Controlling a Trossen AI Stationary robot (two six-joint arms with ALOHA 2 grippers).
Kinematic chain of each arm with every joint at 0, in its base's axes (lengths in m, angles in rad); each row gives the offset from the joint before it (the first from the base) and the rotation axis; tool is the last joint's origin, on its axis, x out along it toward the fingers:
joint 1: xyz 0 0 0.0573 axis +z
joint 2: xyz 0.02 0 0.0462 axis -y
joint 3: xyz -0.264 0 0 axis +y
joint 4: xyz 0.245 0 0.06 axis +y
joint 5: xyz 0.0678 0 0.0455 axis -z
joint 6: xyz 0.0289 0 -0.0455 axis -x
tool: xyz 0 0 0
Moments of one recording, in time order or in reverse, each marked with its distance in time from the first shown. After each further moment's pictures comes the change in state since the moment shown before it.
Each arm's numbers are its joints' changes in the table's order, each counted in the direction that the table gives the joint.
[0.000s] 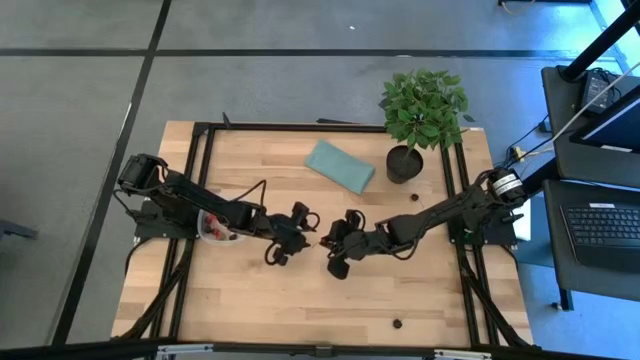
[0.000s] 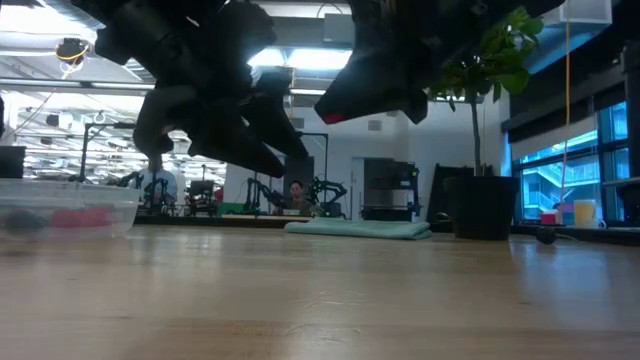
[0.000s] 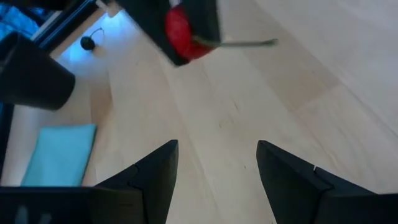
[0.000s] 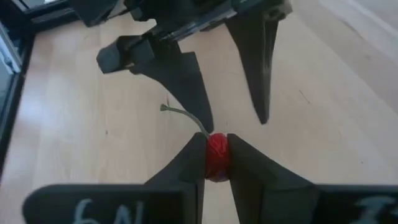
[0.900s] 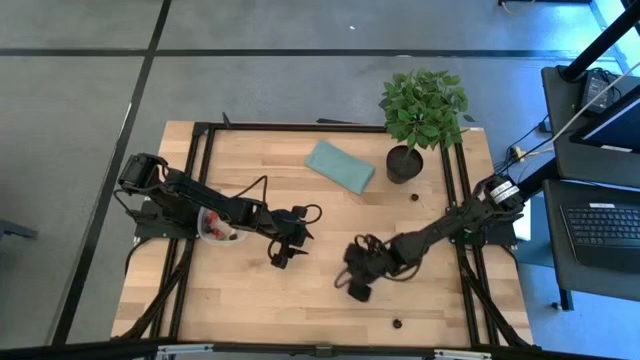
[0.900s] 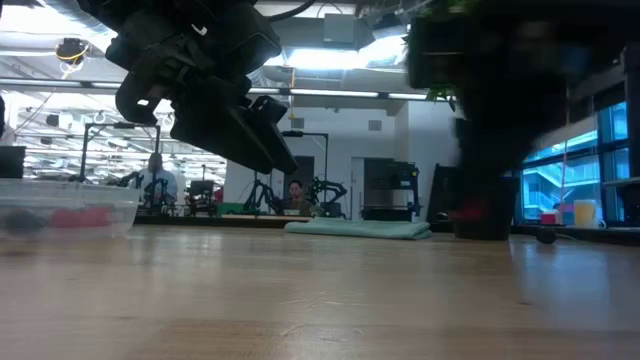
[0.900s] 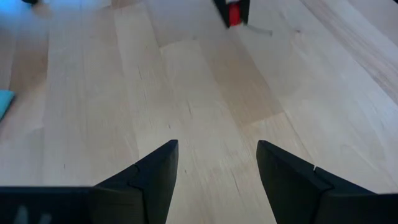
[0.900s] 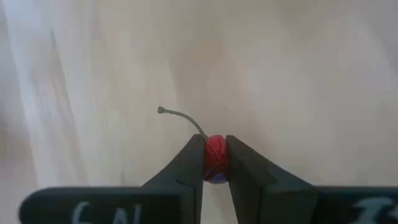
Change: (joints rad) left arm 0.041 0.000 0.000 0.028 0.227 0.291; right arm 0.137 -0.050 0.003 0.341 -0.200 -0.276
